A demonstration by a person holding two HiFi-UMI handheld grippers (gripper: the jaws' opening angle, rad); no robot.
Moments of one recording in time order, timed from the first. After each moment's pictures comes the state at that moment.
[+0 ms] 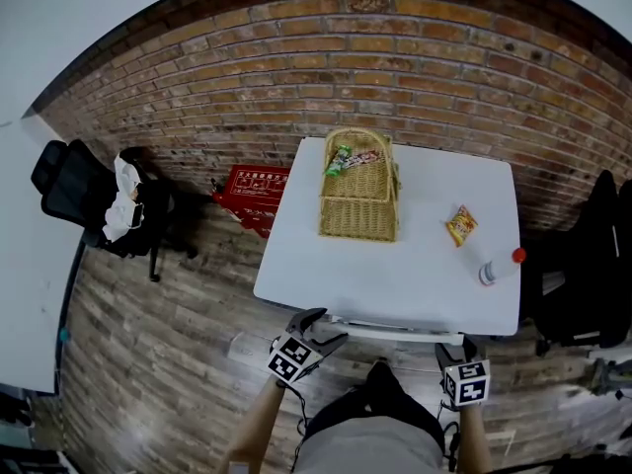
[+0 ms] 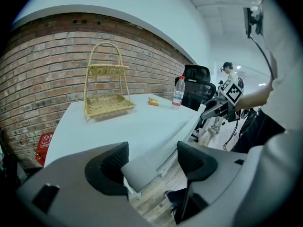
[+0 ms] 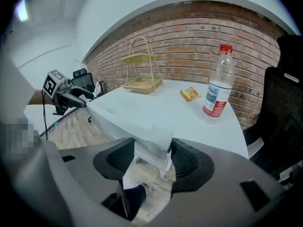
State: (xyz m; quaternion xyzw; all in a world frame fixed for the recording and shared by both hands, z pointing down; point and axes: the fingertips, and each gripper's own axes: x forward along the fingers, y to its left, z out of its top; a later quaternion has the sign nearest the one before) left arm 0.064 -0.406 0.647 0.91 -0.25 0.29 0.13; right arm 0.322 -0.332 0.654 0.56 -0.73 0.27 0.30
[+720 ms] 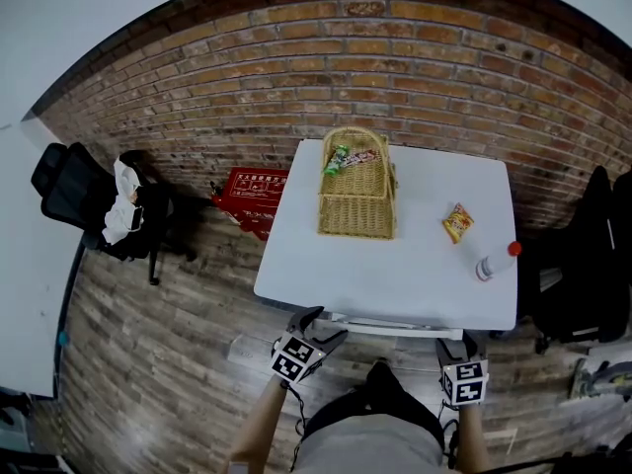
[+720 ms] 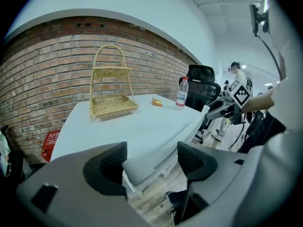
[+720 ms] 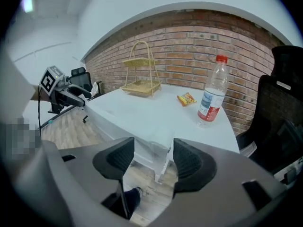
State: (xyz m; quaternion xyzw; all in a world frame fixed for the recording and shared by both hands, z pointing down) left arm 0.060 -0.401 0.642 0.90 -0.28 0.30 0.13; right arm 0.323 -0.324 0.644 0.59 -0.72 0.24 0.29
